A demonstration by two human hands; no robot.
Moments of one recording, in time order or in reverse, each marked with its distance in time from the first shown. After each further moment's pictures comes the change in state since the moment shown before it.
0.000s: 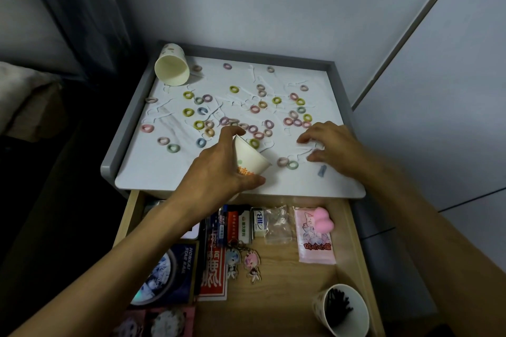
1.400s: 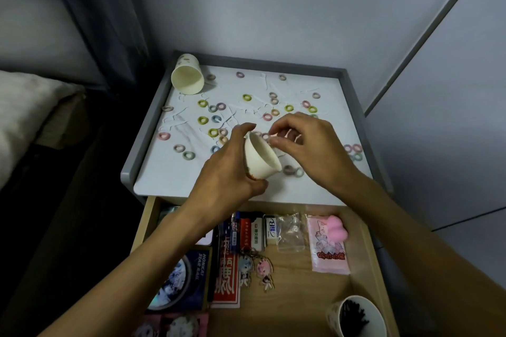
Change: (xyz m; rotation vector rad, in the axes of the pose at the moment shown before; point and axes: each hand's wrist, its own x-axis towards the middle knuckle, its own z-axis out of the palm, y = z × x) left_hand -0.001 0.002 -0.006 -0.015 0.083 0.090; right_hand -0.005 -0.111 -0.021 0.486 0.300 -0.106
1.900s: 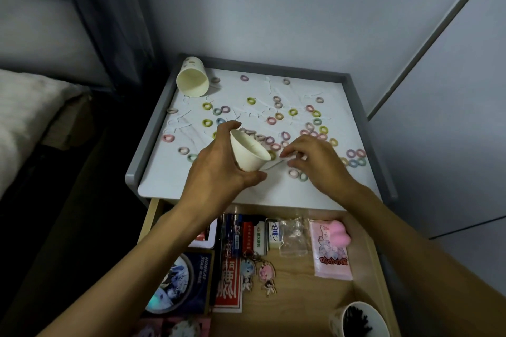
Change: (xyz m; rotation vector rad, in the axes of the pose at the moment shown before) left_hand 0.001 -0.003 -0.015 -0.006 0.128 -0.081; right_hand 0.002 0.063 0.021 -0.206 -0.095 0.050
